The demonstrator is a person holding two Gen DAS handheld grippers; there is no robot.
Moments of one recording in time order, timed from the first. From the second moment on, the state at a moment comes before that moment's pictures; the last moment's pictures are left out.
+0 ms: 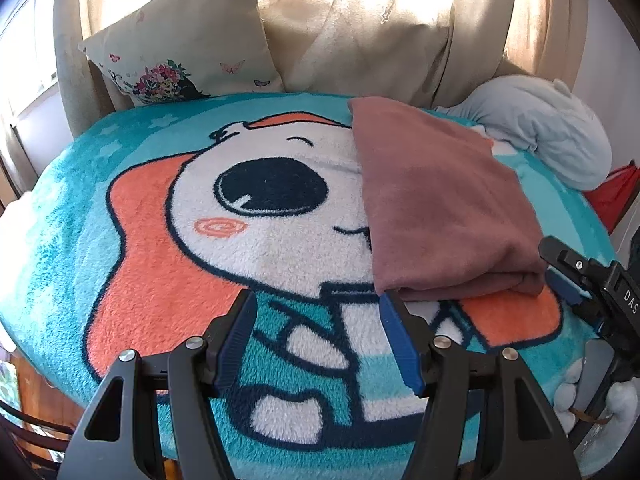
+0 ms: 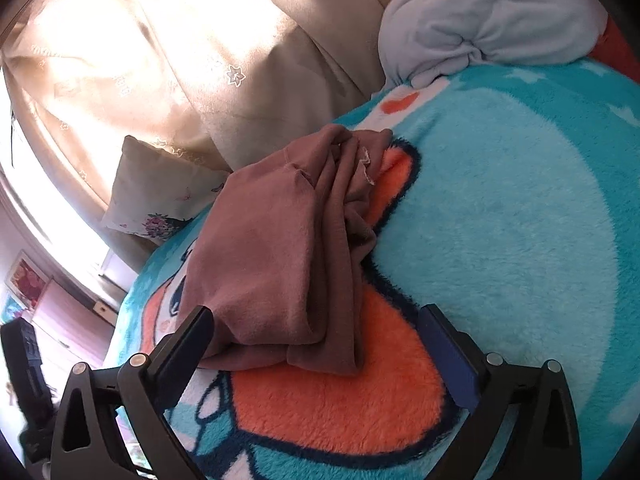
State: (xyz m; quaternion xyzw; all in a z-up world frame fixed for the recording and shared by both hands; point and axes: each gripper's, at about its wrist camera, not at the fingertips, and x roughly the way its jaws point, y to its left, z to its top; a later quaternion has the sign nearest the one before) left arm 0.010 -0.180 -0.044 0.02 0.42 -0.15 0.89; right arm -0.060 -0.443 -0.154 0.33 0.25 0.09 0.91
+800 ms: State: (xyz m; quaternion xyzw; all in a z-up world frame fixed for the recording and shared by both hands) left arm 0.166 -0.261 -0.071 -0.09 0.53 -0.34 0.77; right arm 0.064 -0.479 -0.121 0.33 0.33 0.16 0.87
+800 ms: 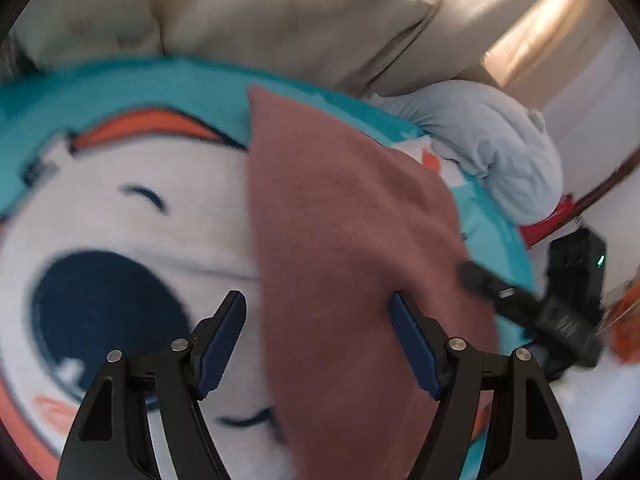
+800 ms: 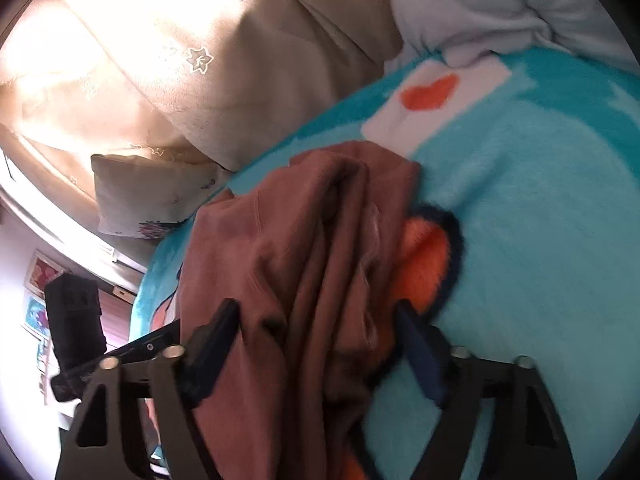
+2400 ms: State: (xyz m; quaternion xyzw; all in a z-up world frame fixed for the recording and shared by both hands) left arm 0.037 -0.137 -0.015 0.03 0.34 -0.07 0.94; right arm 0.034 -0.347 -0.053 0.19 0.26 0.10 0.94
